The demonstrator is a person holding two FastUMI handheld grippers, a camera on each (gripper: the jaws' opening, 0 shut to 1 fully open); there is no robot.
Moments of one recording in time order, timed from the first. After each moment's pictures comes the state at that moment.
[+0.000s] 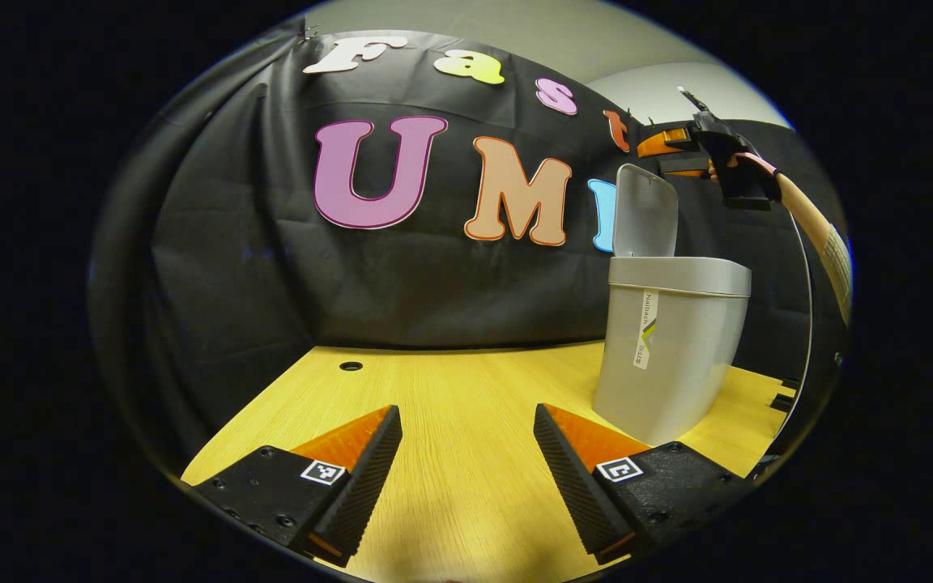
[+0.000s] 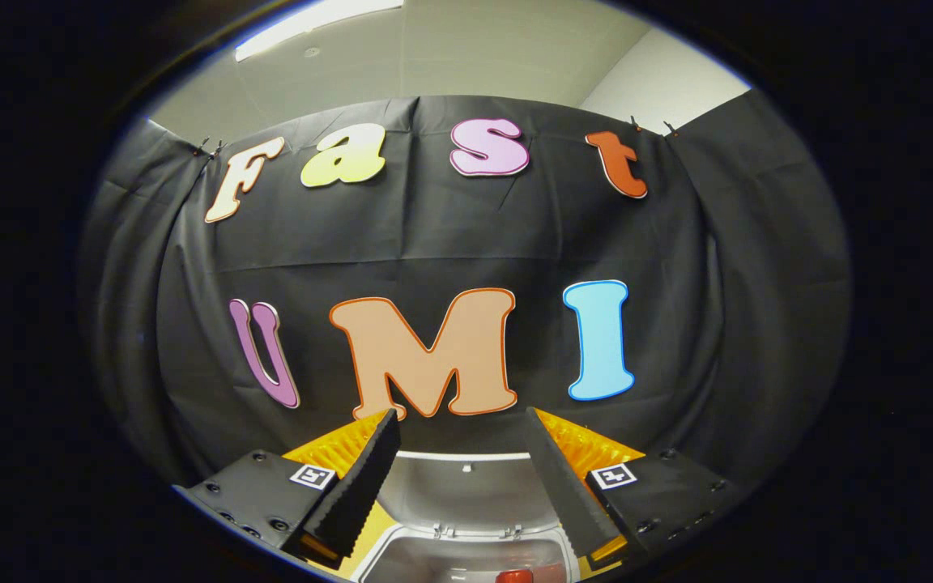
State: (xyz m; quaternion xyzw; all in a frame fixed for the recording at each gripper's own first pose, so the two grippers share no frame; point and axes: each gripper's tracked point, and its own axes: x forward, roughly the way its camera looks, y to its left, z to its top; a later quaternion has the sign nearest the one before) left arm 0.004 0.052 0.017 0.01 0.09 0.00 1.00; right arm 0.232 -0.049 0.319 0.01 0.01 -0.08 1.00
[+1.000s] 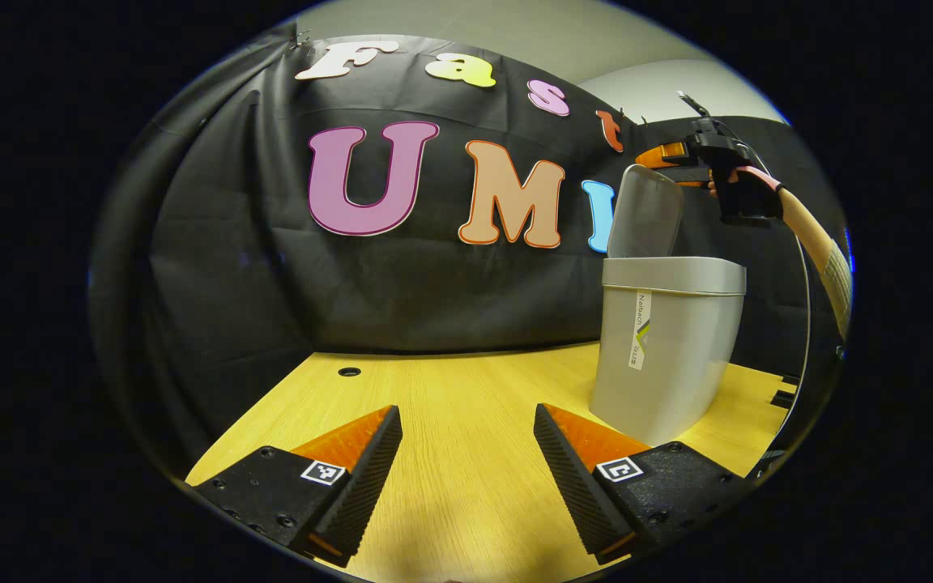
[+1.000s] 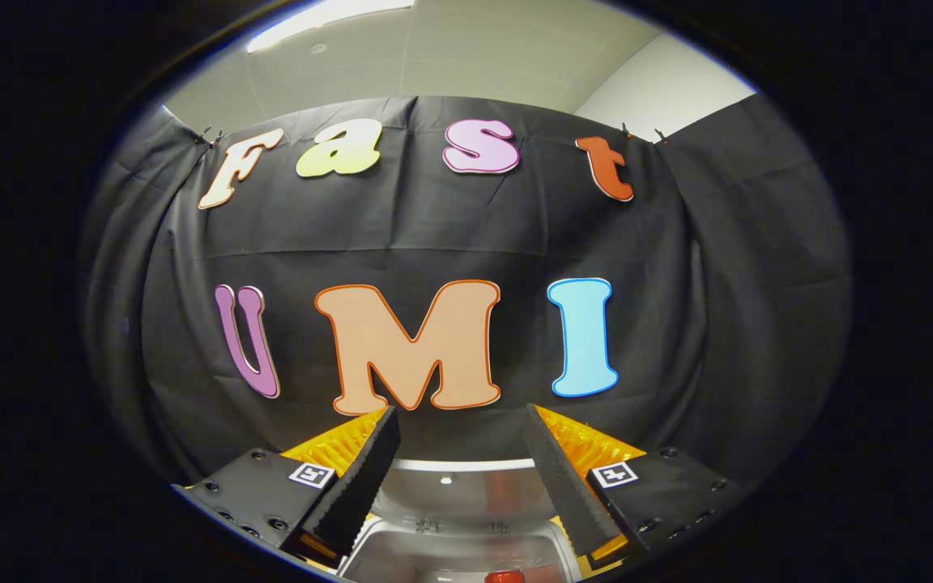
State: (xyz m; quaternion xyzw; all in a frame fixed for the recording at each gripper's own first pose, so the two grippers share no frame) left arm 0.003 0.044 0.020 0.02 0.09 0.00 1.00; right arm 0.203 -0.052 0.290 -0.01 -0.01 -0.09 1.00
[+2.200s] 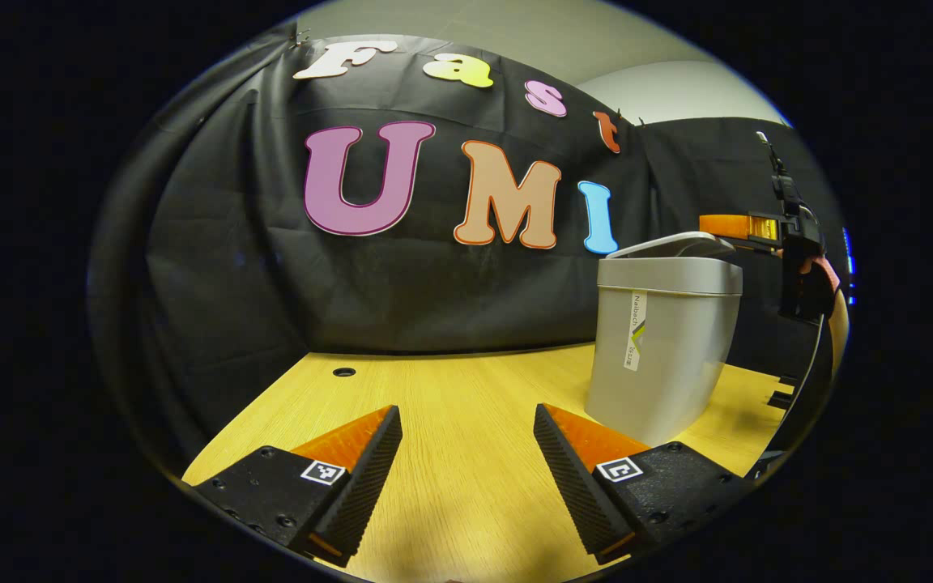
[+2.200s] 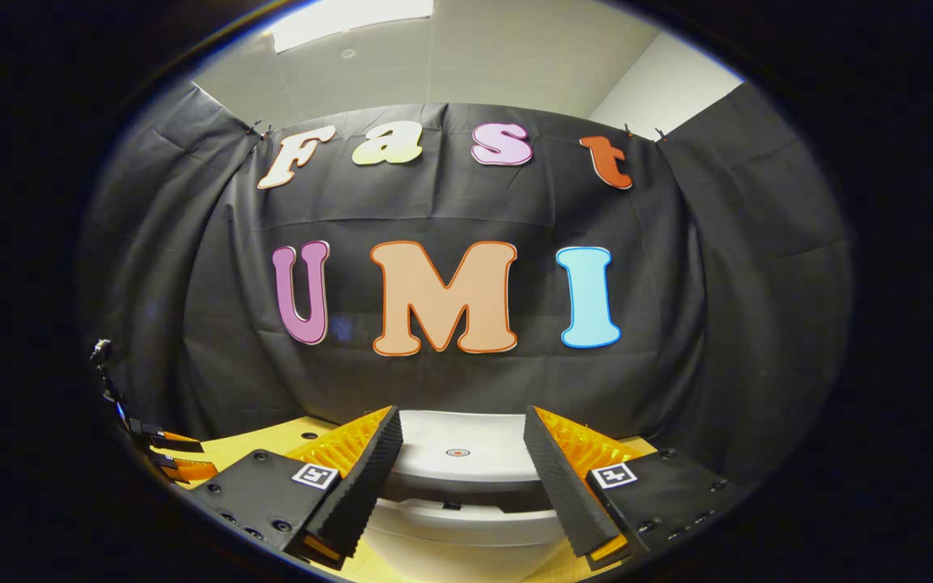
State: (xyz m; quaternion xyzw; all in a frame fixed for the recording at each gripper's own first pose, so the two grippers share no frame) left arm 0.005 0.042 0.019 0.02 0.09 -0.01 1.00; right arm 0.089 -0.032 0.166 -0.02 0.00 -0.05 1.00
